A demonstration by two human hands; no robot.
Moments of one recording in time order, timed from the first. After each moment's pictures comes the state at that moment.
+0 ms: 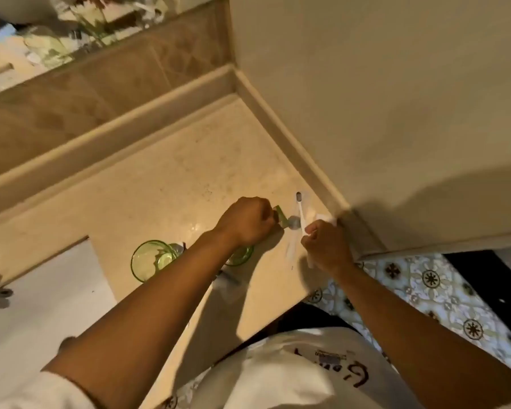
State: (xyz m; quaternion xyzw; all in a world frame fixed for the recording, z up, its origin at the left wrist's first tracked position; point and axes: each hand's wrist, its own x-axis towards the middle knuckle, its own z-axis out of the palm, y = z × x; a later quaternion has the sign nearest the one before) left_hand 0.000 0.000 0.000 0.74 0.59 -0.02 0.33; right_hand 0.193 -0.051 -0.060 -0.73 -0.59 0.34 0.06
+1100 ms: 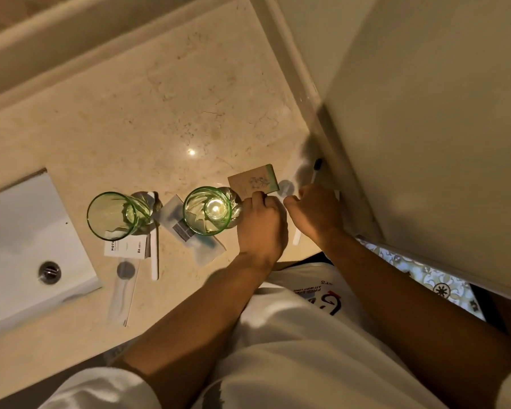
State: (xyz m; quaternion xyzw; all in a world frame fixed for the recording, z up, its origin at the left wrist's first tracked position) left_hand 0.093 -0.065 -0.070 0.63 0.73 -0.03 0.26; right_hand 0.196 -0.011 -0.064 -0.74 -0.55 0.38 -0.04
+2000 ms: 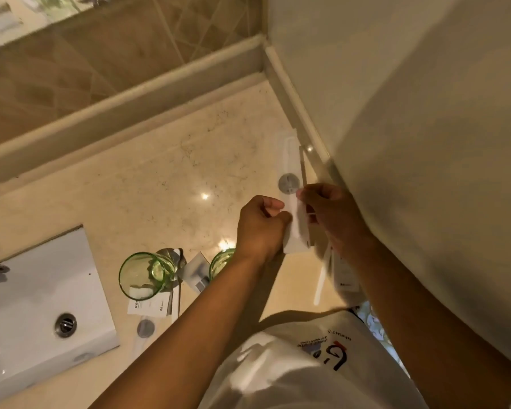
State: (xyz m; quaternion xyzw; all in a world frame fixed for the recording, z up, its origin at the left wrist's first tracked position) left_hand 0.037 0.034 -0.003 0.22 0.75 0.31 0.55; right_hand 0.167 0.078 -0.015 -0.67 -0.37 0.60 0.23
